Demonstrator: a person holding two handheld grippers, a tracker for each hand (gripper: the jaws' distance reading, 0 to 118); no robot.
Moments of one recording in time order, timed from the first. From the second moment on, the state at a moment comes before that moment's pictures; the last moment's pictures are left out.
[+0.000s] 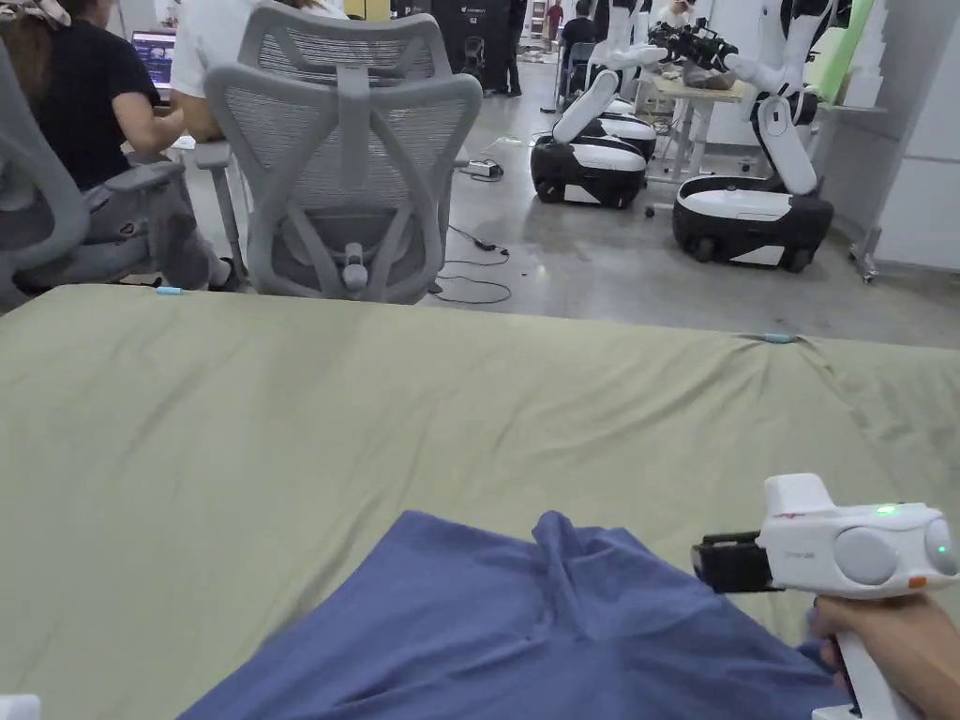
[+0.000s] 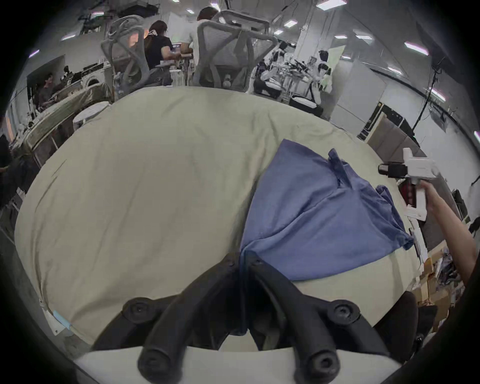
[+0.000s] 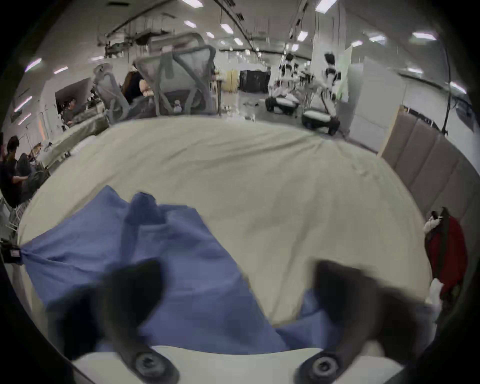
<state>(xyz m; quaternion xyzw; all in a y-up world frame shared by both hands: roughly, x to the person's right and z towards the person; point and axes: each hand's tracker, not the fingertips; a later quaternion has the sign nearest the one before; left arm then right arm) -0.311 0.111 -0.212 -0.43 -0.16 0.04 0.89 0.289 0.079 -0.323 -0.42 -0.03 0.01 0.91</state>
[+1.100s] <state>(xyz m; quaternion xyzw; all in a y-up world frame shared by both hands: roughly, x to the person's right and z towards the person) -0.214 0.272 -0.297 -0.22 -0.10 -0.06 0.97 0.271 0.325 -0.174 -0.13 -0.17 0.15 0.97</state>
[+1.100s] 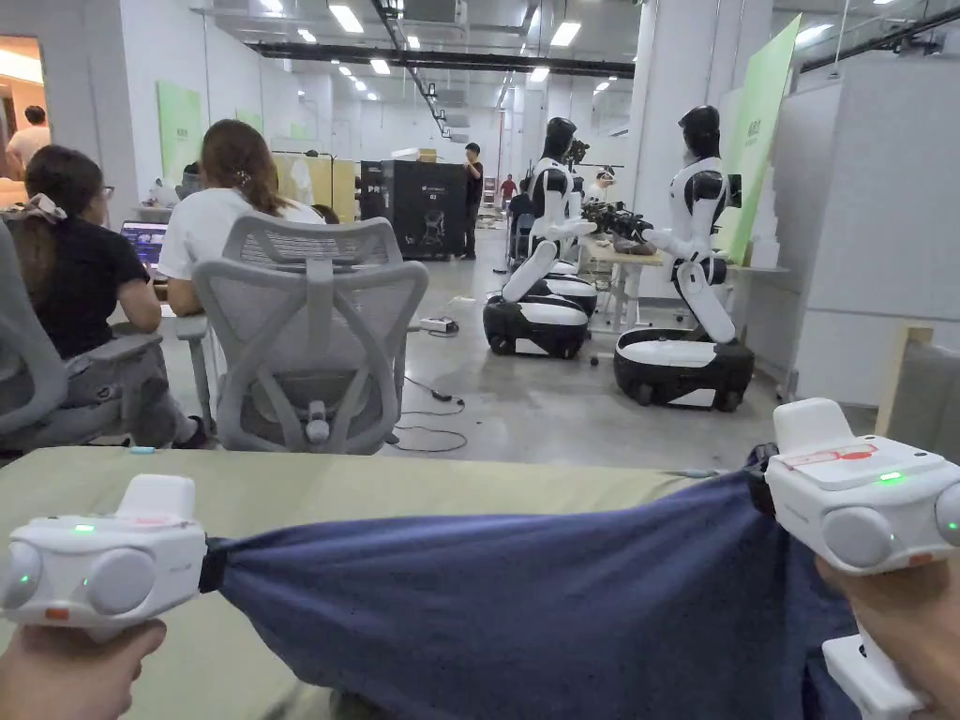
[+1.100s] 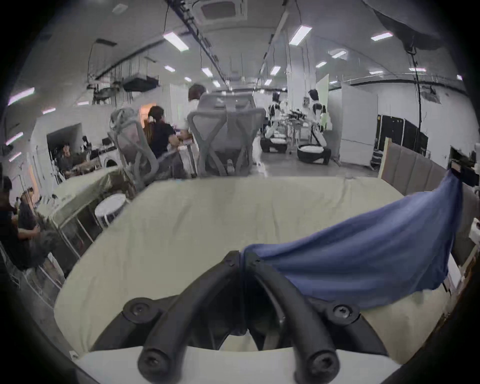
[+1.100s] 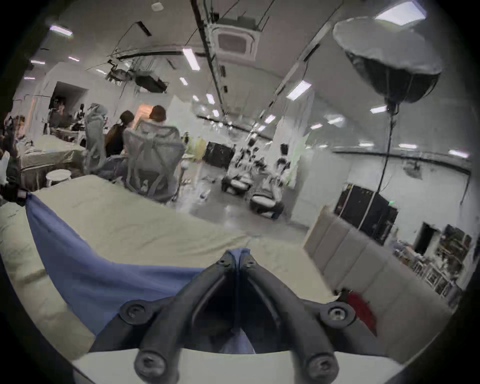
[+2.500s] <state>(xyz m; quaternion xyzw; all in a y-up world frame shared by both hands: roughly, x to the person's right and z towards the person) -0.213 0.298 -0.241 -0.18 -0.12 -0.10 0.97 0.267 0.336 -0.093 -0.12 -0.15 0.13 0.97</state>
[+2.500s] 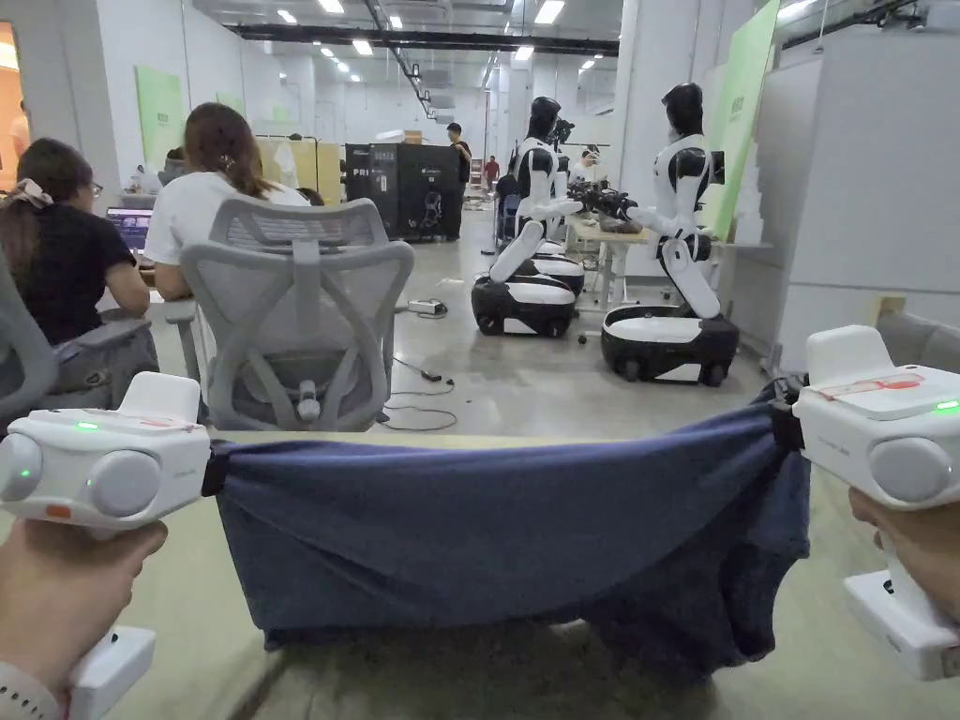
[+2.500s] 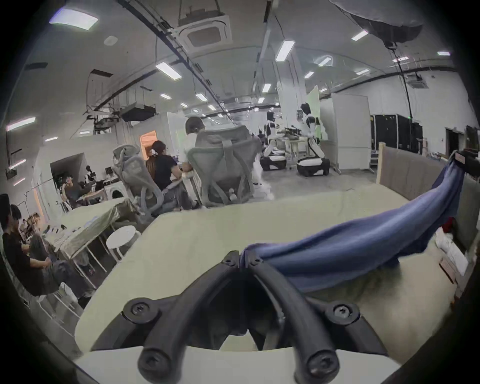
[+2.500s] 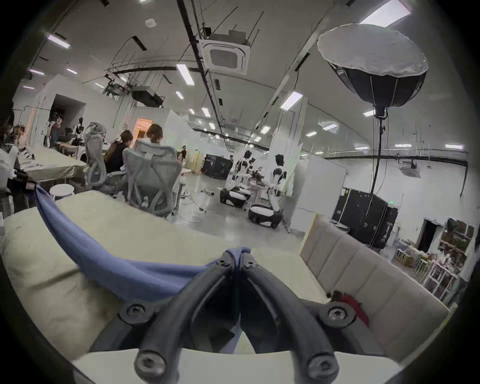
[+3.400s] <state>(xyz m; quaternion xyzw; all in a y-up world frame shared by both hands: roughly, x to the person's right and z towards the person) -0.162 0.156 -0.058 -0.23 -0.18 -0.07 0.95 0.149 0.139 0.031 -0.23 -0.04 -0.01 0.97</state>
